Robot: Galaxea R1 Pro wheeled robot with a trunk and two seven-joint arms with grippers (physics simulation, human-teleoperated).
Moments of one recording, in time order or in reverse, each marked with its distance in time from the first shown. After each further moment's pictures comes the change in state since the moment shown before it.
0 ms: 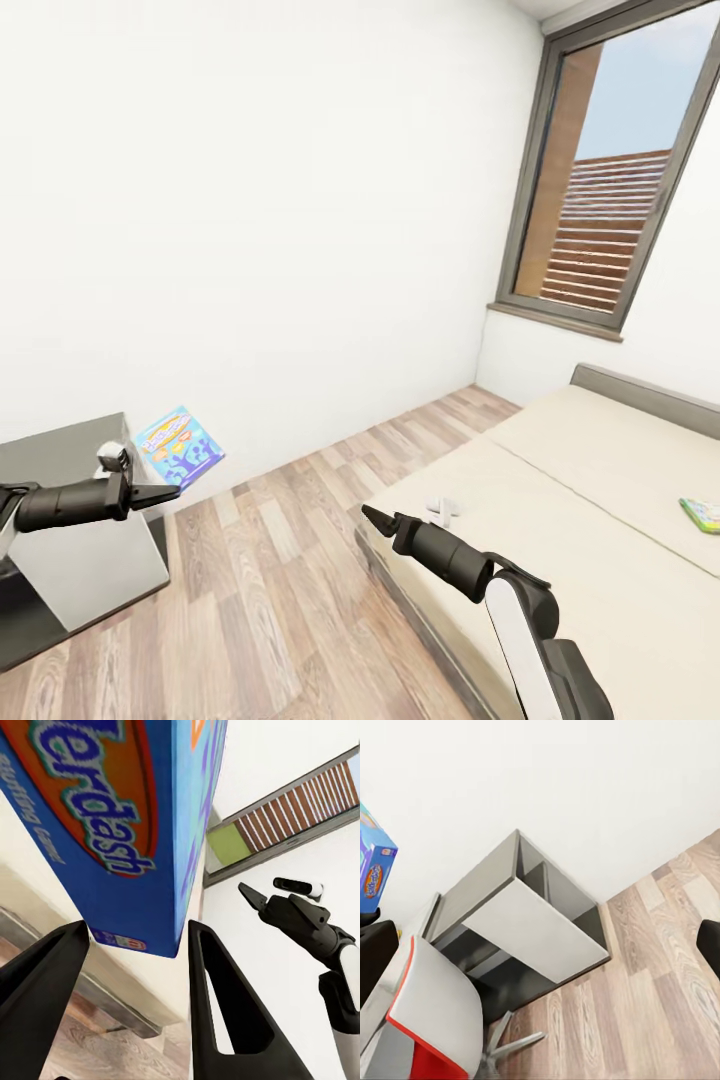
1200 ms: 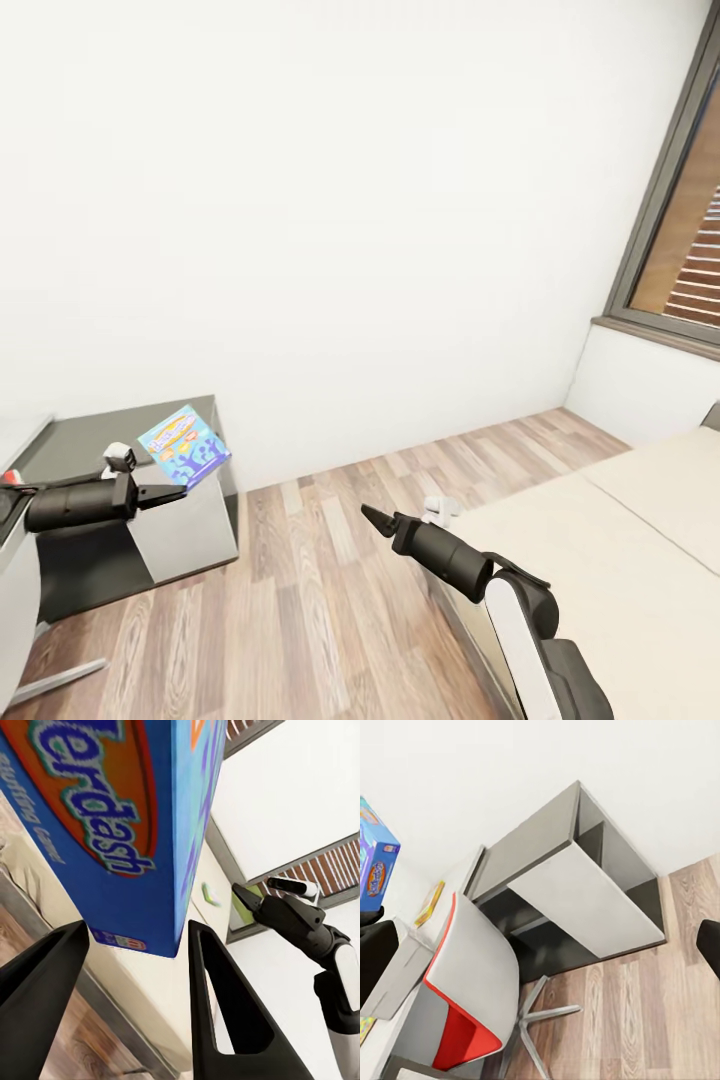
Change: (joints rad) left arm 0.000 -0.023 0.001 0.001 0.004 -0.009 0.000; right arm 0.000 0.000 0.003 -0.002 0.000 -0.001 0.000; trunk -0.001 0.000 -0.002
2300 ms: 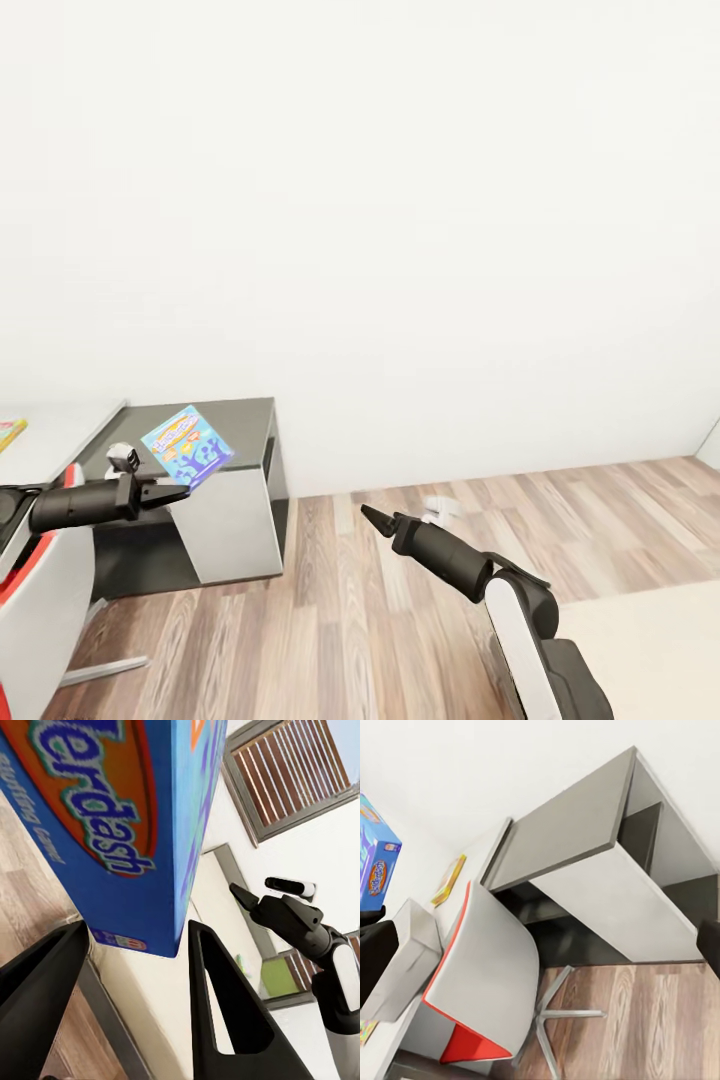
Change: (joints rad) left arm 0.000 -0.010 0.000 0.000 0.000 0.000 0.000; right arm 0.000 0.000 0.000 0.000 0.000 0.002 0.000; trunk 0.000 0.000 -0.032
